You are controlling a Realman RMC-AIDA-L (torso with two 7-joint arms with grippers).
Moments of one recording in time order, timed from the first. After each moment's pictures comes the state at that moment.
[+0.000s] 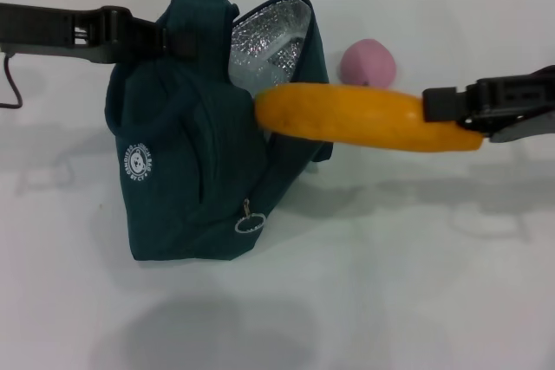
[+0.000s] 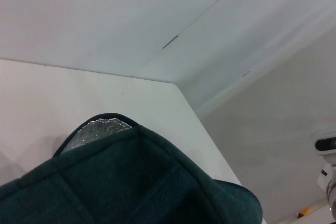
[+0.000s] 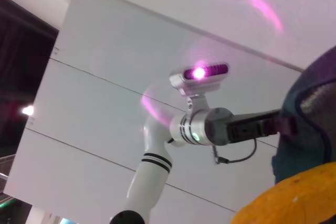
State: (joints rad) left arm -0.65 -1.96 0.64 0.92 2.02 1.83 -2.39; right arm 0.72 1.90 -0.84 -0.42 -1.68 -2.00 2.24
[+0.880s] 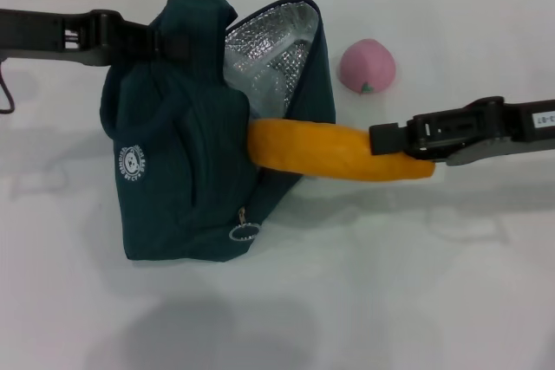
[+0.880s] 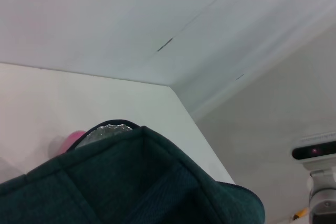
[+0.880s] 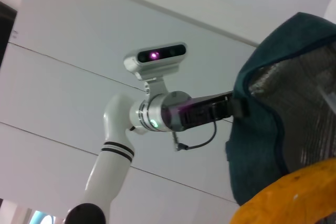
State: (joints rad) left arm -0.63 -1.95 0.64 0.91 1.99 1.85 -2.38; right arm 0.75 1.95 -0.92 -0.42 -1.71 -1.89 2.24
